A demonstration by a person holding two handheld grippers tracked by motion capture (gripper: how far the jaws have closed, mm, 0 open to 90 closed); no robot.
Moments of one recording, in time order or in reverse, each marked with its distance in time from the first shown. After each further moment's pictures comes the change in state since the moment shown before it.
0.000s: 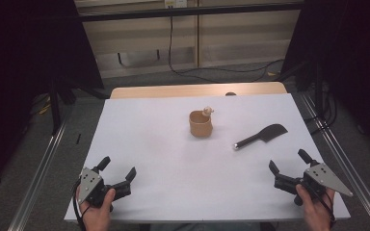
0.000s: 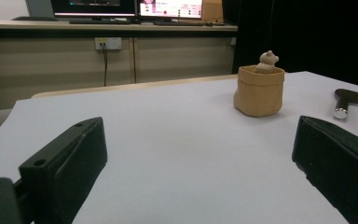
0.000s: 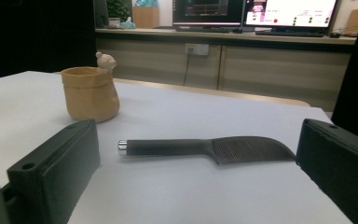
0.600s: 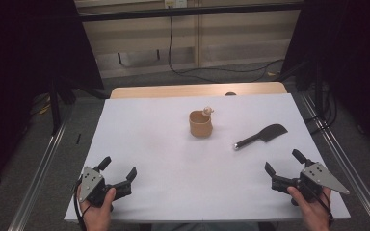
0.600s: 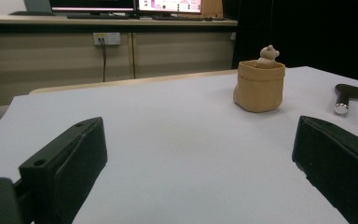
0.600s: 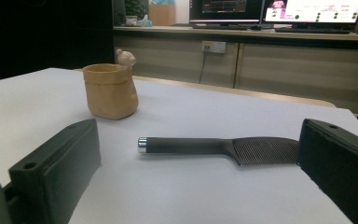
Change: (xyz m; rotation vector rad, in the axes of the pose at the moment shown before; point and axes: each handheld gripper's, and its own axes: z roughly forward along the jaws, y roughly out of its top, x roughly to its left) left arm 0.001 0.000 0.002 0.021 0.003 -0.002; right arm 0.005 0.000 0.004 0.012 0.073 0.000
